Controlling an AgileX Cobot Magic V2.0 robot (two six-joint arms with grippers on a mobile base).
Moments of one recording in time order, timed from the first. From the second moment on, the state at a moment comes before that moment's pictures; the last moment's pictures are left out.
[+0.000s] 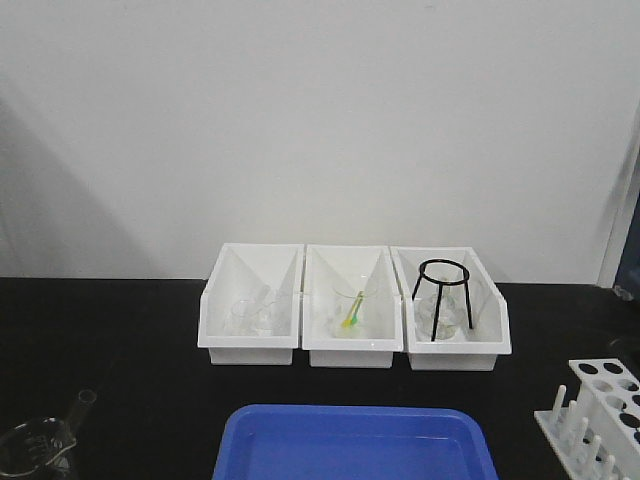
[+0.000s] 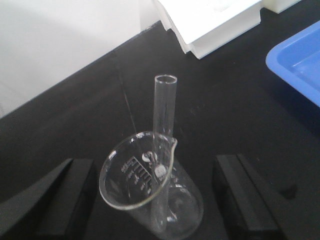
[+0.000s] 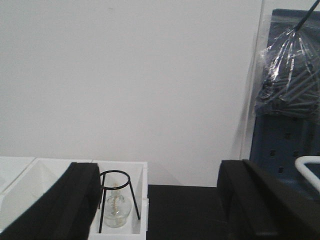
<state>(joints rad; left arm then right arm) -0.14 1.11 -0.32 -0.04 -0.35 0.44 -0.05 0.82 -0.74 -0.20 -0.04 0.14</state>
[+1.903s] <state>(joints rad) -0.14 1.50 -0.54 0.02 -0.72 0.44 -0.01 0.93 -0.74 -0.23 -0.06 0.07</state>
